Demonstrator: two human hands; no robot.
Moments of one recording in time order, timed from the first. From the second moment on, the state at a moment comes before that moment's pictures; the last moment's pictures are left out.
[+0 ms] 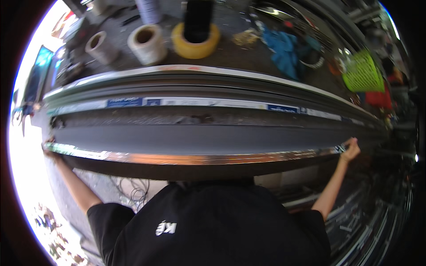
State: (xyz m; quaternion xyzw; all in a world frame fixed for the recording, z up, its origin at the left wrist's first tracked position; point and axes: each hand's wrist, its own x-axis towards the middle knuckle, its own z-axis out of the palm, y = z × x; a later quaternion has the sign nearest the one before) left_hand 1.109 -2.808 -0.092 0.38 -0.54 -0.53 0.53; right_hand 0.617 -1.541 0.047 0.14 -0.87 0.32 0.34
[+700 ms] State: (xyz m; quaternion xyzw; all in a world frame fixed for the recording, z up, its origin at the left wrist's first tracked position) left_hand 1.111 -2.786 -0.074 0.32 -0.54 -0.58 0.52; right_hand 0.668 -1.724 0.060 0.20 -0.90 0.26 0.30
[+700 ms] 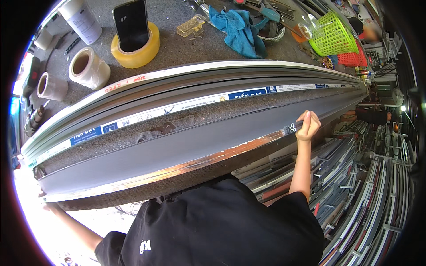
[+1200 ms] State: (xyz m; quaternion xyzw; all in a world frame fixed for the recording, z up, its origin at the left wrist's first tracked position) left_hand 0.836 -2.103 0.085 0.17 -0.90 -0.35 0.17; right_hand 0.669 -1.712 0.050 0.28 -0.86 0.27 0.34
